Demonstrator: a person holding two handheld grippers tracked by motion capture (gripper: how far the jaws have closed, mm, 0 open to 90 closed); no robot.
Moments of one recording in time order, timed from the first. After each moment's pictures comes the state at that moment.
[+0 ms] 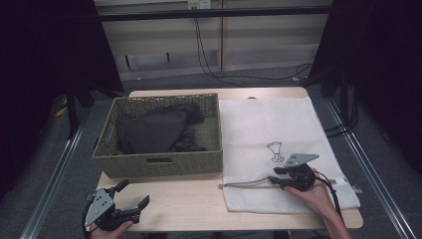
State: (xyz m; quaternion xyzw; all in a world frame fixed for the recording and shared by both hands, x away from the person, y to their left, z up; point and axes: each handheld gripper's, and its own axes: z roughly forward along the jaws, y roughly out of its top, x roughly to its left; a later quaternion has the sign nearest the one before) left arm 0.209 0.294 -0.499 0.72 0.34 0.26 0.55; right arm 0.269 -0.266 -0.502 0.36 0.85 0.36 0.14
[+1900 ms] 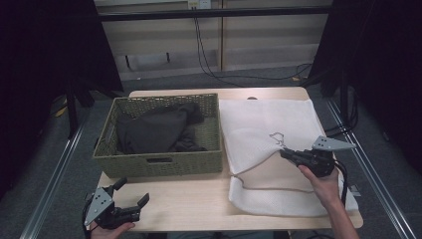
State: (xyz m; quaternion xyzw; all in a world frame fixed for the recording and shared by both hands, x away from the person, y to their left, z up) left arm 0.212 0.294 -0.495 0.70 0.34 0.27 0.56; right arm 0.270 -0.297 -0.442 0.38 0.73 0.53 0.17
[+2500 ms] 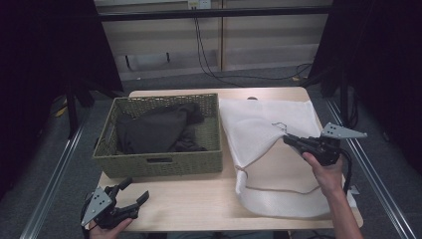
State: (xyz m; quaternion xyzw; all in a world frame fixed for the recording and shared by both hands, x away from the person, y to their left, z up) left arm 0.211 0.295 -0.494 0.71 0.32 0.25 0.58; right arm 0.282 -0.303 -0.410 0.37 0.71 0.57 0.19
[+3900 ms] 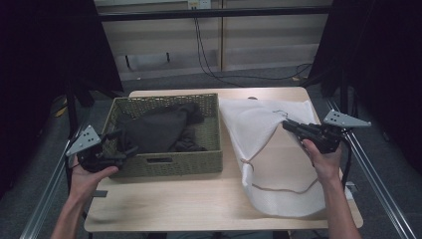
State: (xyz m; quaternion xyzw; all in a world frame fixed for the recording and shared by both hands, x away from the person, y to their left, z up) left arm 0.334 0.314 -0.386 0.77 0.27 0.21 0.54; right arm 0.299 -0.298 -0.384 0.35 0.68 0.61 0.21
